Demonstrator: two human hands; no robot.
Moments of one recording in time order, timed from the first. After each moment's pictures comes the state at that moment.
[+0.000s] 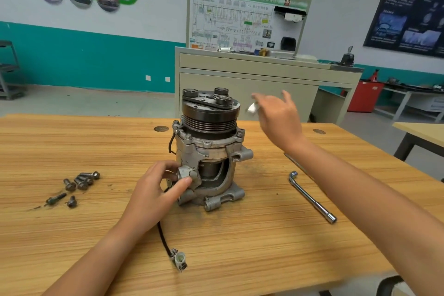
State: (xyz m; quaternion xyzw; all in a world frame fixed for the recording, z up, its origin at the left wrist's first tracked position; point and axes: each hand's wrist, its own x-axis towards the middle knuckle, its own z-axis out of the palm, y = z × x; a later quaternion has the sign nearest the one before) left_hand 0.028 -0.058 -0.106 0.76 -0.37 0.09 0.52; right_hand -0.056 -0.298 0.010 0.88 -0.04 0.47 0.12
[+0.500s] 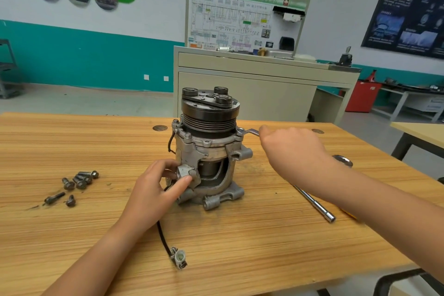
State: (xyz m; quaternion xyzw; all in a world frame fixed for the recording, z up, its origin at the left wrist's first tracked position) left_hand 0.026 -0.058 -0.104 0.76 -0.37 0.10 0.52; right_hand -0.118 -0.229 0.023 0.93 -0.20 0.09 0.28
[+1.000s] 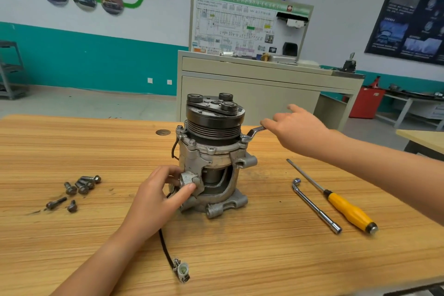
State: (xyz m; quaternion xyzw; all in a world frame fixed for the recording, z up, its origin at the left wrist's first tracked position) left_hand 0.029 -0.059 -0.104 0.76 -0.38 0.09 0.53; right_hand -0.080 -0.309 0.034 0.92 -0.05 0.12 0.37
